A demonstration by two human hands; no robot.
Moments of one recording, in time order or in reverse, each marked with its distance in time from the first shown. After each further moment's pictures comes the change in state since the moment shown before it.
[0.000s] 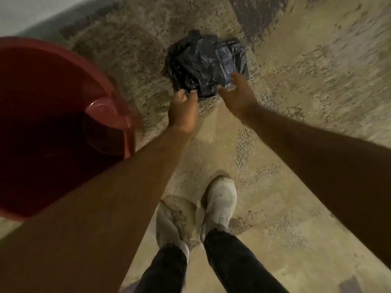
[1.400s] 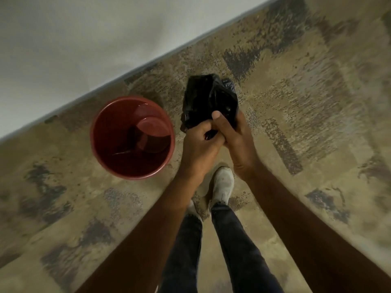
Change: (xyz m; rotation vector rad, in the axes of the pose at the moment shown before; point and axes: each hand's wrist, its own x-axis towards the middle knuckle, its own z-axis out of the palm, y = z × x) left_hand -0.298 0.143 -0.099 -0.051 -0.250 0.383; right_hand -0.285 -0.188 -0.085 0.697 -0.064 -0.166
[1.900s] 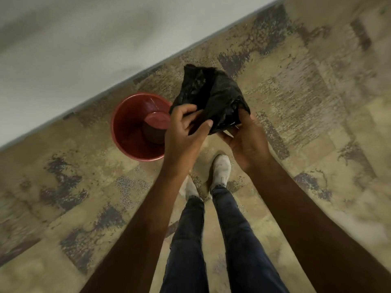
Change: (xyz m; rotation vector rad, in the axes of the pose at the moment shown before) left_hand -0.106 0.086 -0.058 -0.089 0.076 0.058; right_hand -0.104 -0.088 0.021 0.366 0.198 0.219
